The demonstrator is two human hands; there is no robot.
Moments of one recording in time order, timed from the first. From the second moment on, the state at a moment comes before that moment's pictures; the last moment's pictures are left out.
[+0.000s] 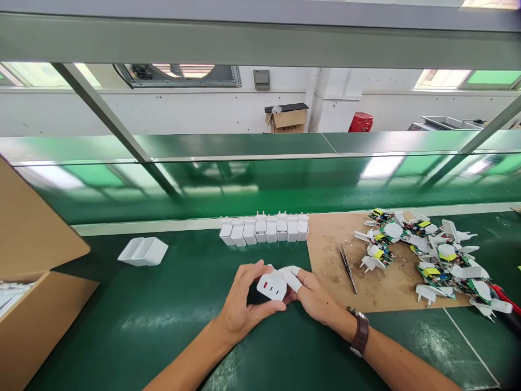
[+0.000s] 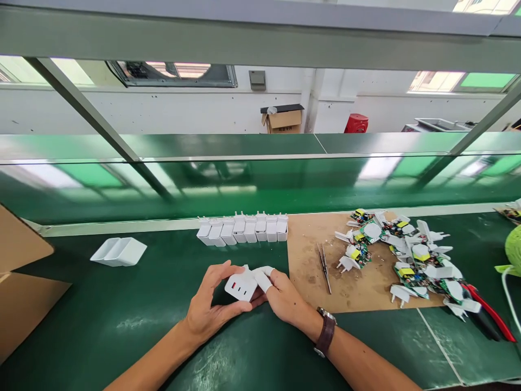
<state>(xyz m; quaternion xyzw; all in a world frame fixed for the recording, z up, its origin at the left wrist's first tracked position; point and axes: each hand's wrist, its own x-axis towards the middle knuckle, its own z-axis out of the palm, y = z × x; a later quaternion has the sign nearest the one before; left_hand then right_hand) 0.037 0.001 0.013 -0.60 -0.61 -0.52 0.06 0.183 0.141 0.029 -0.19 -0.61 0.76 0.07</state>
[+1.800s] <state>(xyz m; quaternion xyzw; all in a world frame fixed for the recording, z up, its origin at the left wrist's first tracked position) 0.040 -0.001 -0.009 -0.56 -0.61 -0.56 0.01 0.180 0.133 0.023 -0.19 -0.56 0.80 0.05</state>
